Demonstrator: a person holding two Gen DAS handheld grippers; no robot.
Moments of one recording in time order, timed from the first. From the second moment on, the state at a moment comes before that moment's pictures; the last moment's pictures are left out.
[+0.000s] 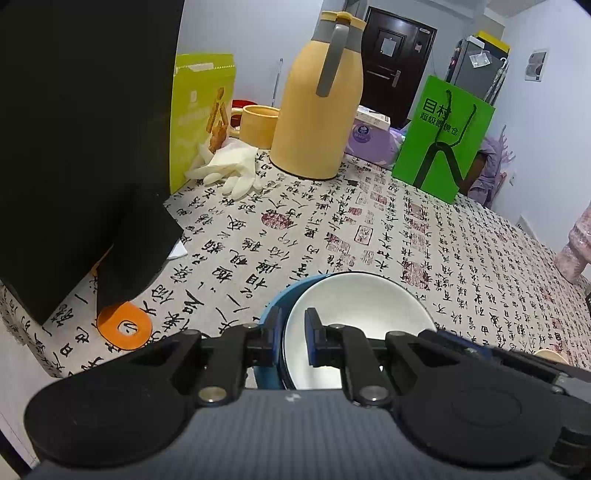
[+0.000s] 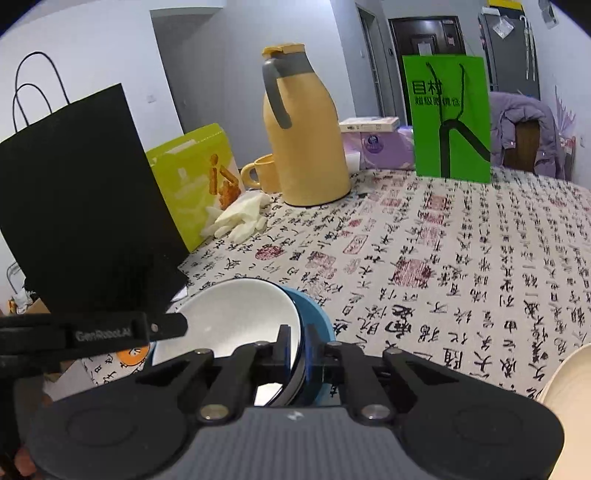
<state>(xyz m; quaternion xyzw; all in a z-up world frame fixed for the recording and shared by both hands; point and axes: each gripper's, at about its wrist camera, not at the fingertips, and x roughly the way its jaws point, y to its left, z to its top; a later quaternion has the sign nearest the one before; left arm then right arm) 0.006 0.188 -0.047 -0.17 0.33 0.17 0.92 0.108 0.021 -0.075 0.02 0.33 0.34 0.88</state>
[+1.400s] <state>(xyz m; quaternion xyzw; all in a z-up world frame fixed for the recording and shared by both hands) -0.097 0.148 -0.038 -0.11 0.14 0.16 0.97 0.028 -0.088 -0.067 0.07 0.20 0.38 0.90</state>
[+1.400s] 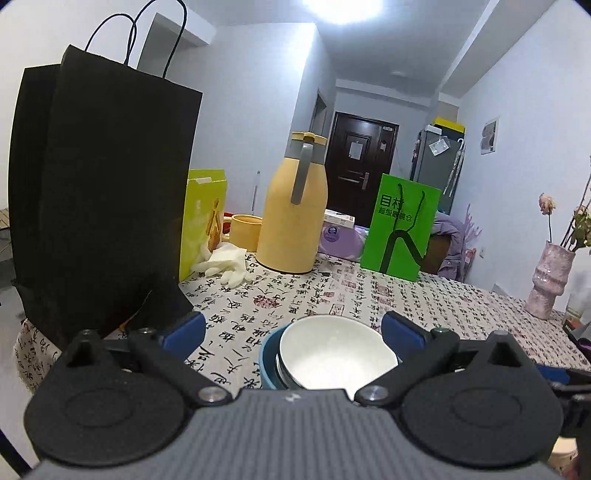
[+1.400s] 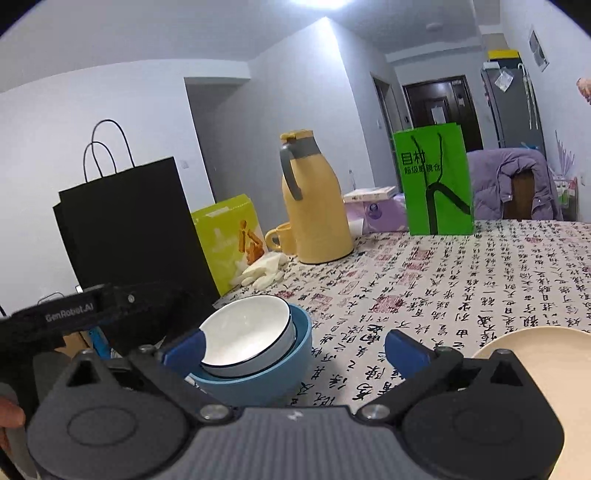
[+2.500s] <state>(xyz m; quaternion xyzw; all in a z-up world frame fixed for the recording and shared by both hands) -0.104 0.173 -0.063 -0.13 0.15 0.13 0.97 0.036 -0.065 -0.085 0.06 0.28 0.39 0.88</state>
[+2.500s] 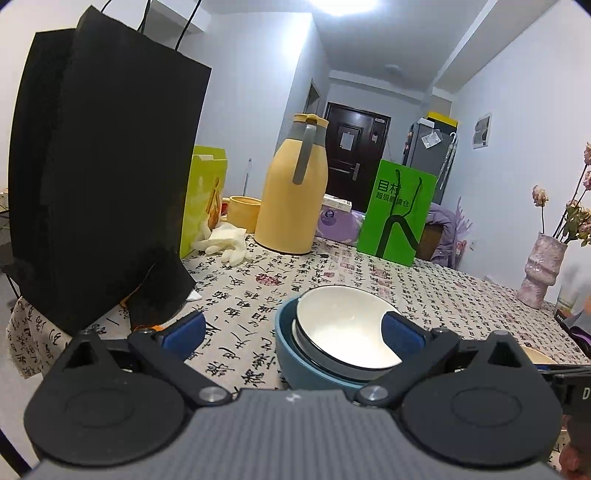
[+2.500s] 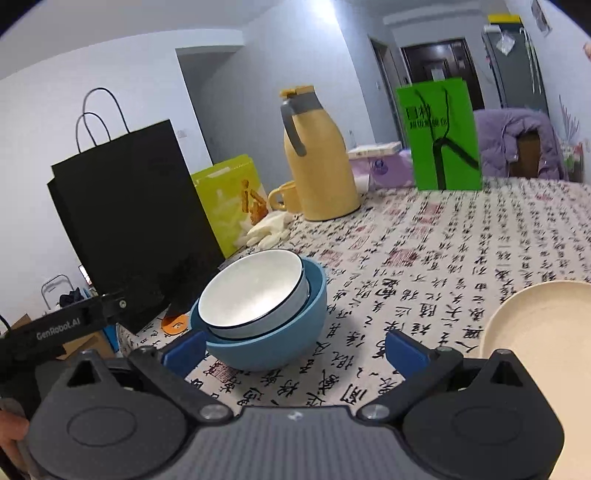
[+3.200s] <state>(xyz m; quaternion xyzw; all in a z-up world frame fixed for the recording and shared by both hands) -0.048 0.227 -0.080 -0.19 0.21 0.12 0.95 0.100 -0.002 -0.099 0.07 0.36 0.36 0.86</state>
